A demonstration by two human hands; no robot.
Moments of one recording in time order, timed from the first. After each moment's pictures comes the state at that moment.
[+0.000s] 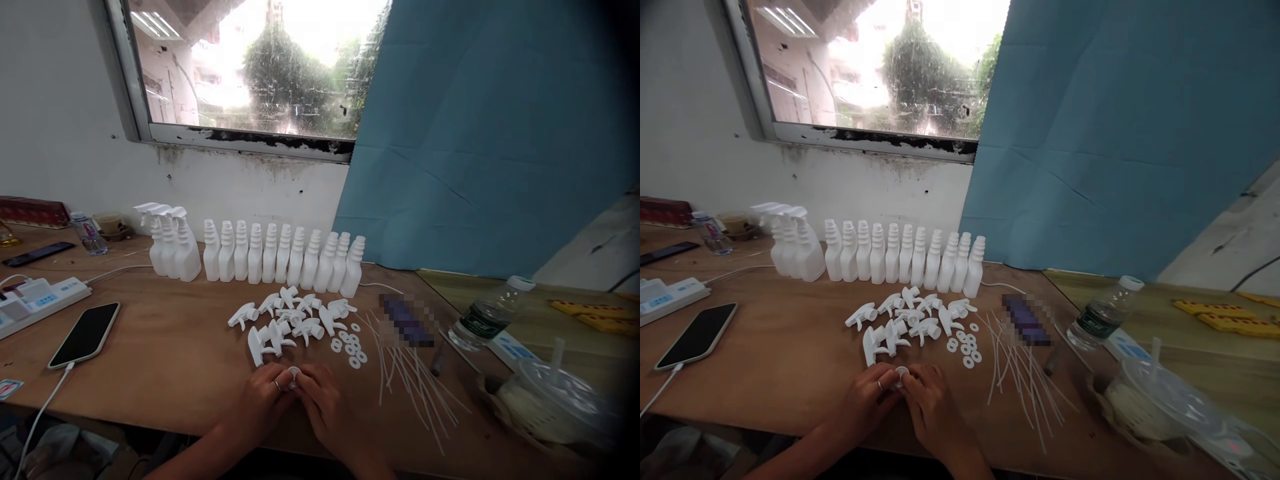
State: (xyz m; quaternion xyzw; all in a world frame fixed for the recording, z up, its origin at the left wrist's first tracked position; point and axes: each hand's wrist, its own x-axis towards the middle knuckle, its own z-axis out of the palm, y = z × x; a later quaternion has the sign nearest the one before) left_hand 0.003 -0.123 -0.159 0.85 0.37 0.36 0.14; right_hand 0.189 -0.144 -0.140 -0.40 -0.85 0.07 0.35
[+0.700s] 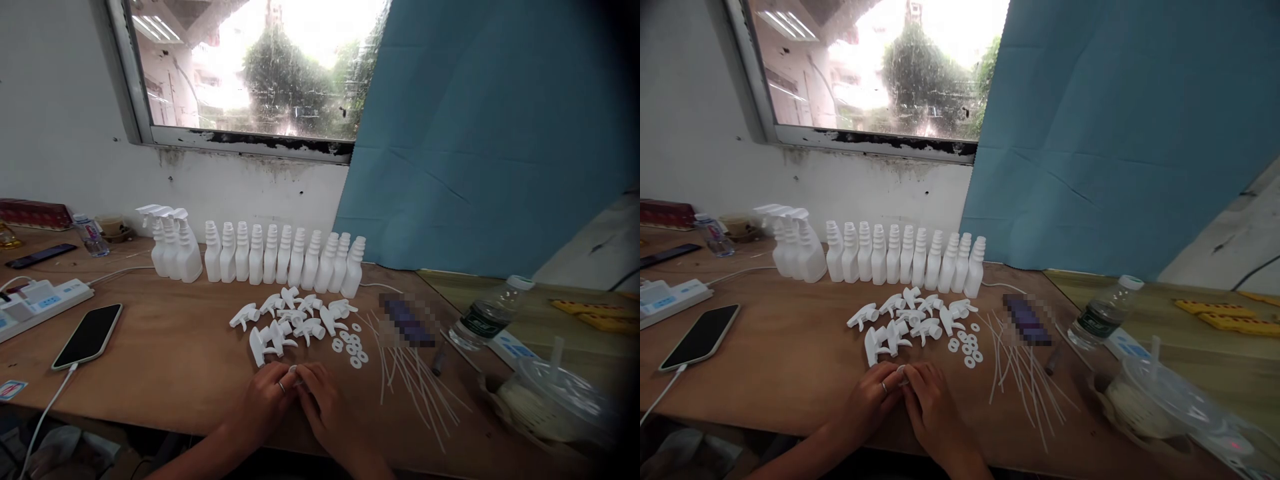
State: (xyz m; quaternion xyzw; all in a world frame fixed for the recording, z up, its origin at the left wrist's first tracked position) left_hand 0.006 -0.120 -0.167 0.85 0.35 0.38 0.10; right_hand 0.181 -0.146 -0.142 -0.44 -0.82 0.13 0.34
